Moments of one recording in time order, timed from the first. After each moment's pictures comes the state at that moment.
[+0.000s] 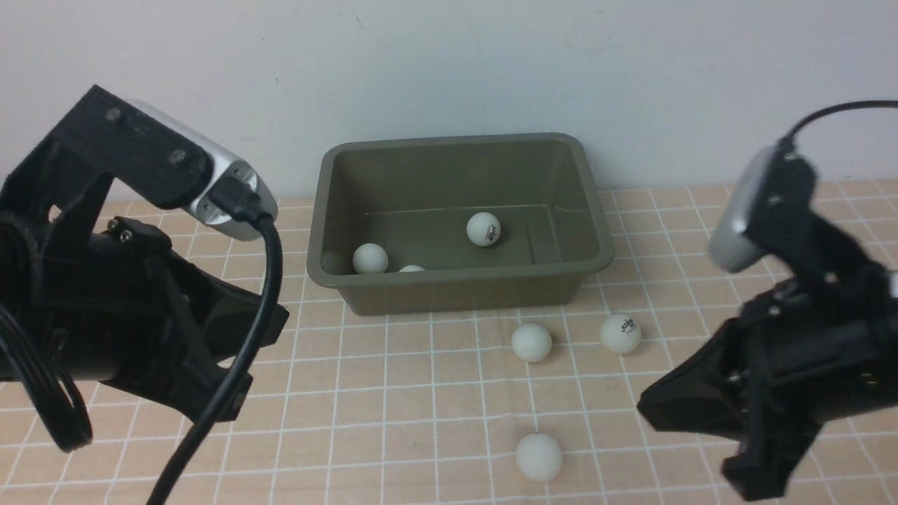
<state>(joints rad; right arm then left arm) 0.46 1.24 -0.93 0.52 1.00 -0.77 -0.35 0.99 -0.95 -0.44 0.87 0.48</state>
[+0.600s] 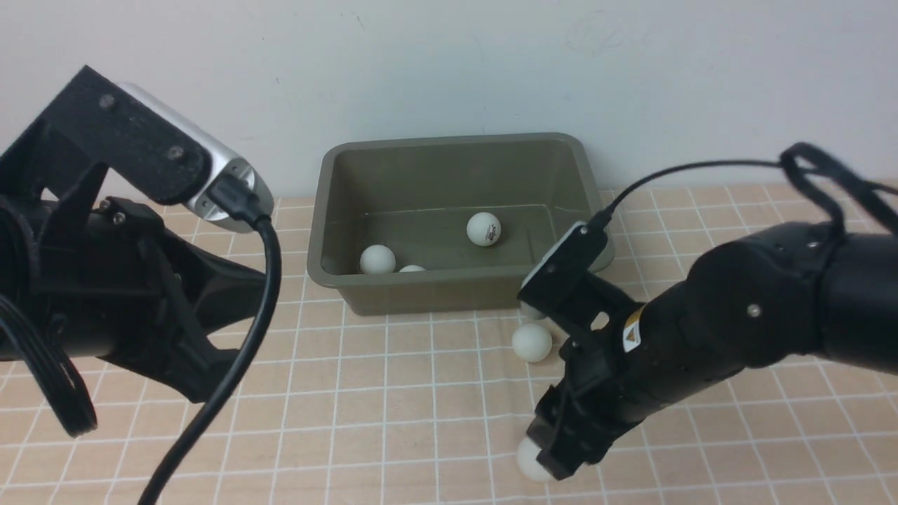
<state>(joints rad) 0.65 1.62 -0.99 0.27 0.68 -0.41 -0.35 0.98 -0.95 -0.38 0.79 0.50</state>
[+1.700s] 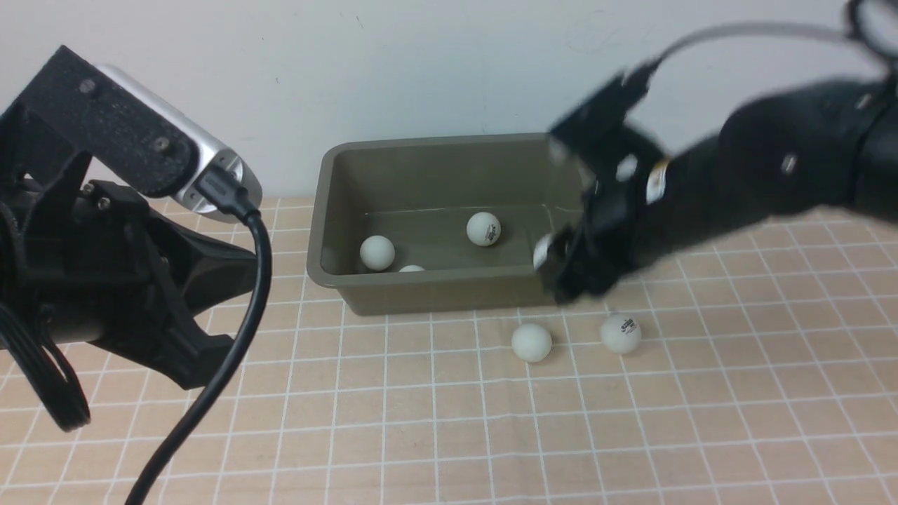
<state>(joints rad) 0.50 1.63 -1.32 0.14 0.72 -0.36 -0.35 0.97 -0.95 -0.34 0.76 0.50</state>
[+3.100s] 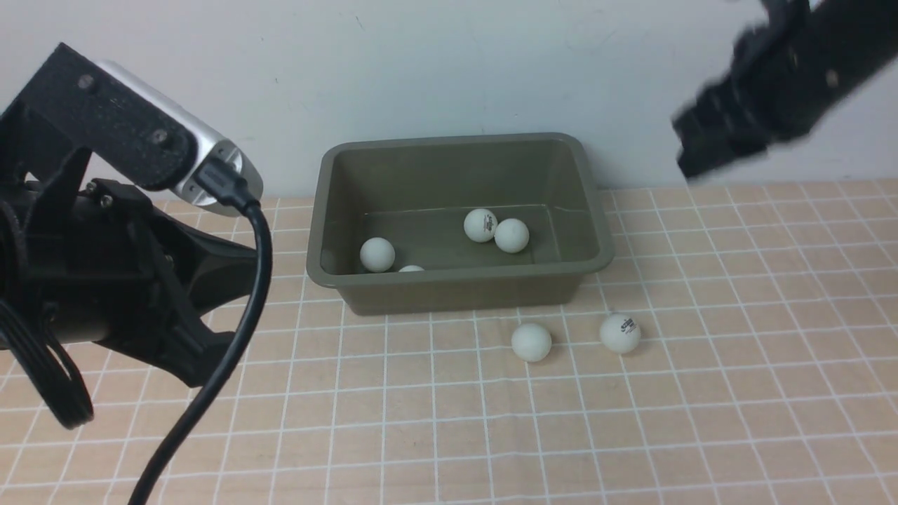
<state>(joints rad) 0.24 1.63 -1.55 0.19 1.25 -0.24 -0.35 0.97 -0.95 -0.37 0.75 0.50</state>
